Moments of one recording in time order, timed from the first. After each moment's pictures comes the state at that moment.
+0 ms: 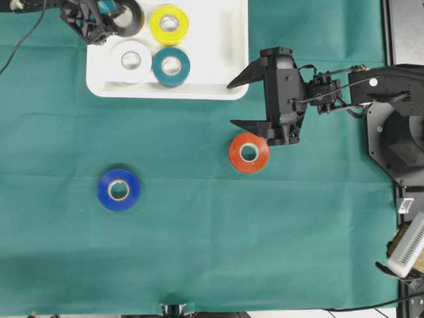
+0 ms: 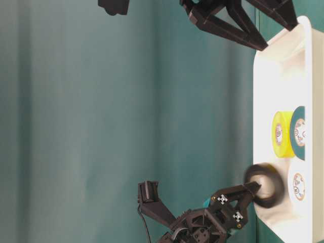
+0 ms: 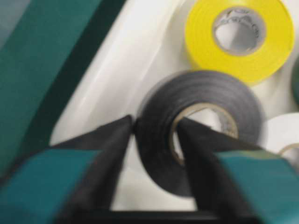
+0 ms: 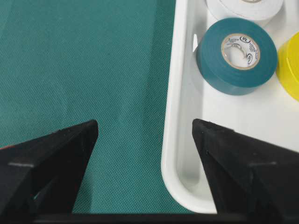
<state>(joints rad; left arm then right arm) 0.55 0.03 0.73 -0.02 0.00 0.13 -0.12 -0.21 0.98 -0.46 -0.15 0.35</state>
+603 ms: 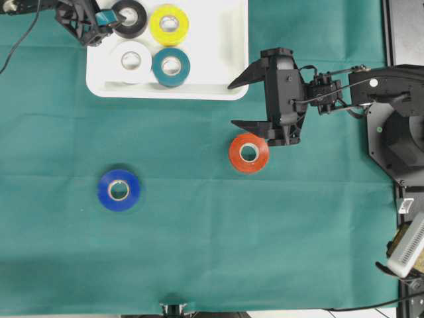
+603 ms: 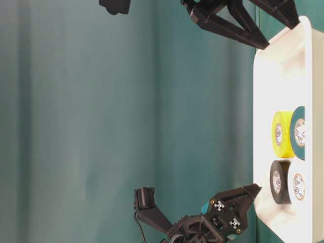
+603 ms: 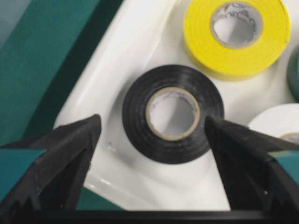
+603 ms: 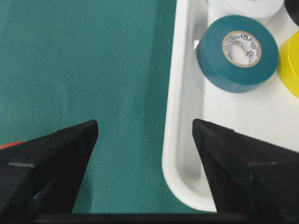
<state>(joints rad) 0.55 -0.01 0.76 -0.02 0.00 0.13 -0.12 -0.21 0.98 -0.46 -0.15 0.35</state>
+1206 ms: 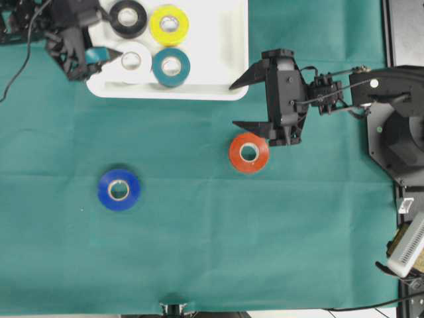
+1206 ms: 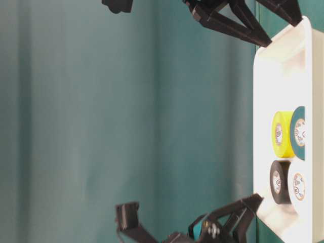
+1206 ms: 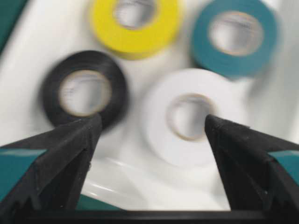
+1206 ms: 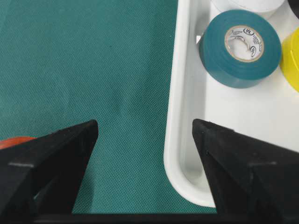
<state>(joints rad) 0.36 -0.16 0.86 -0.02 0.02 0.12 -0.12 -0.21 0.99 -0.46 -0.15 0.35</state>
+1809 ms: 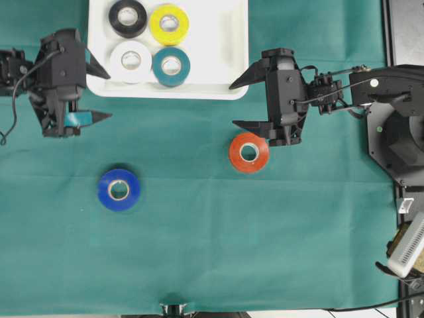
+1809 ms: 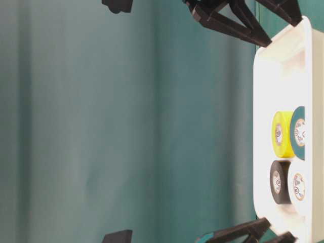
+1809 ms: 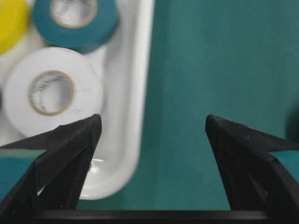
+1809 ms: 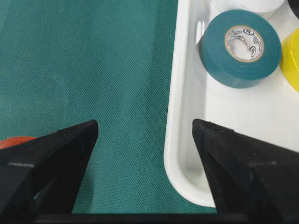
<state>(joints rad) 0.11 -0.25 0.96 -0.02 0.02 0.11 -0.12 -0.21 0.99 -0.46 -0.15 0.35</state>
